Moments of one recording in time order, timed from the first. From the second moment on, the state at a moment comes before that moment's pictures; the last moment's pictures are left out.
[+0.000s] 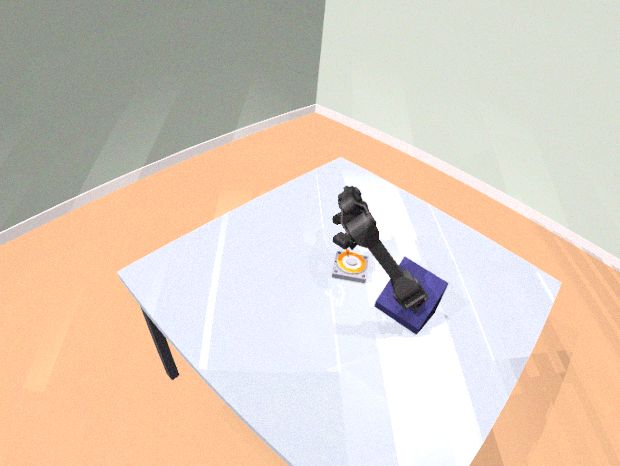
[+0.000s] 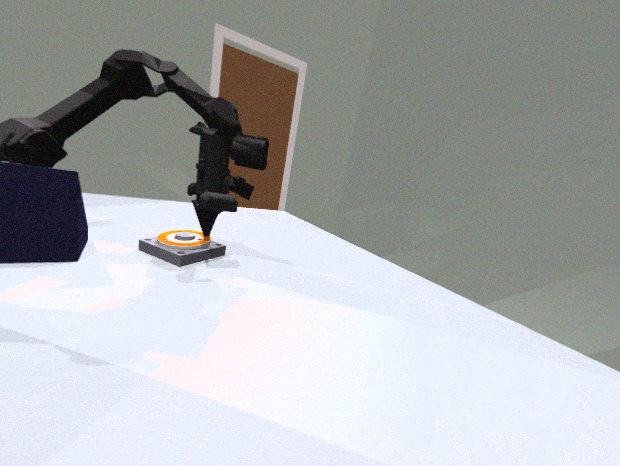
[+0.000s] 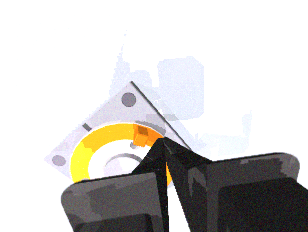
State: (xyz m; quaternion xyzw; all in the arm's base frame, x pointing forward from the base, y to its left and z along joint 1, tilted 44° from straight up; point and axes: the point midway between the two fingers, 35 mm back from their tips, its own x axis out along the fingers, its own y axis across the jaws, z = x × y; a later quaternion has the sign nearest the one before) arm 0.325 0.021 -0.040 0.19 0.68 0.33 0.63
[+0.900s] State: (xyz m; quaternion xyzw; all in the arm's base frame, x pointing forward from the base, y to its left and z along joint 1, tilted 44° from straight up) arm 0.334 0.042 -0.032 0.19 0.68 0.33 0.63
